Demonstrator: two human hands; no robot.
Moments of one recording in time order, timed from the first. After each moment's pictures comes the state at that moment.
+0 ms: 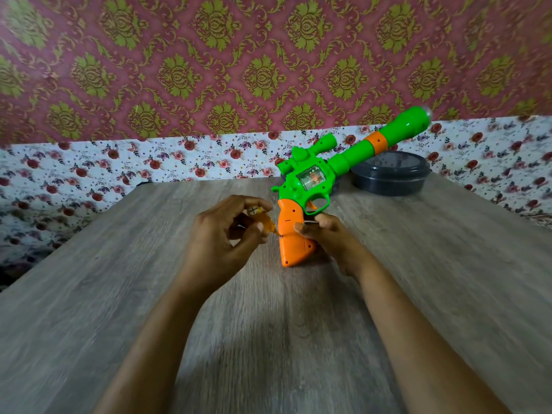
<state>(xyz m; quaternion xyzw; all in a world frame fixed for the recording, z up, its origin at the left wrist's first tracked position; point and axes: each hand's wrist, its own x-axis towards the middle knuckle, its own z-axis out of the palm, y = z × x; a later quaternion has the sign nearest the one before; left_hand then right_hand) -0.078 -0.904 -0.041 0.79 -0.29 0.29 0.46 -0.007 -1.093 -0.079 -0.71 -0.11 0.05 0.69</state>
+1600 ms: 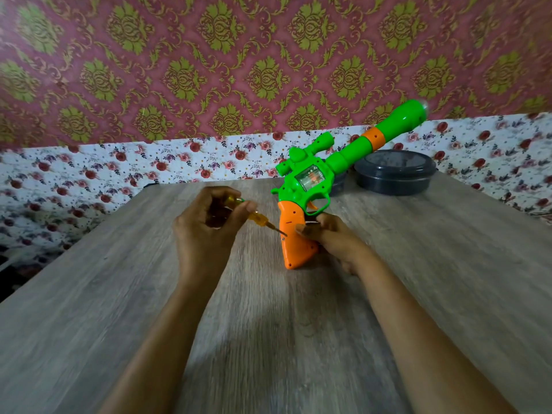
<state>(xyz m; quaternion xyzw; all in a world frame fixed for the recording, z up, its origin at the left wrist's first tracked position) -0.068 -0.901 -0.044 0.71 -0.14 0.40 0.55 0.000 -1.088 -0.082 -0.71 -0.13 0.05 0.69</state>
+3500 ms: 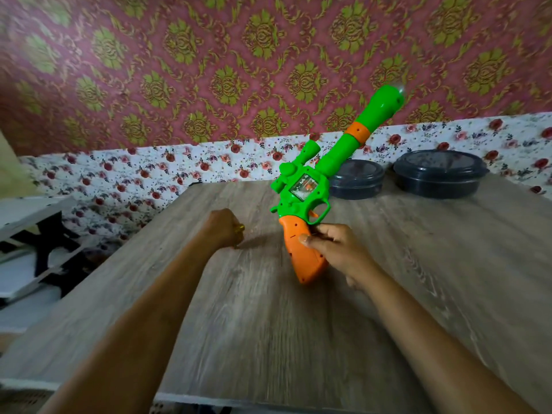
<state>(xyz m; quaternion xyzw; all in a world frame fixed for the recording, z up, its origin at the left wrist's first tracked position) -0.002 -0.812 -0.046 0.98 0.06 0.04 0.18 -0.029 -1.034 -0.079 -0.76 -0.13 0.00 0.64</state>
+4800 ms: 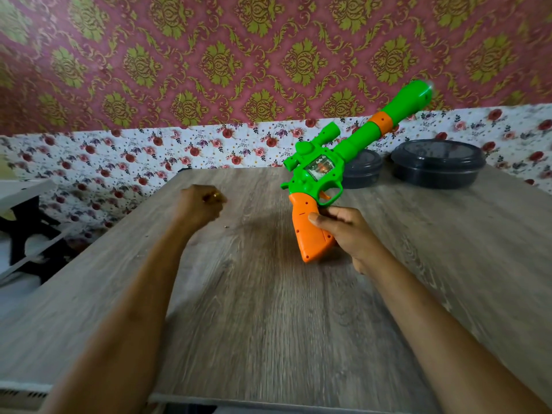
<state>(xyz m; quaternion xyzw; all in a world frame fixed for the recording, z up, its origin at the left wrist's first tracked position) 0.011 -0.785 -0.057 0.92 0.03 0.20 0.34 -0.016 -1.050 -0.079 -0.71 -0.09 0.00 0.69</state>
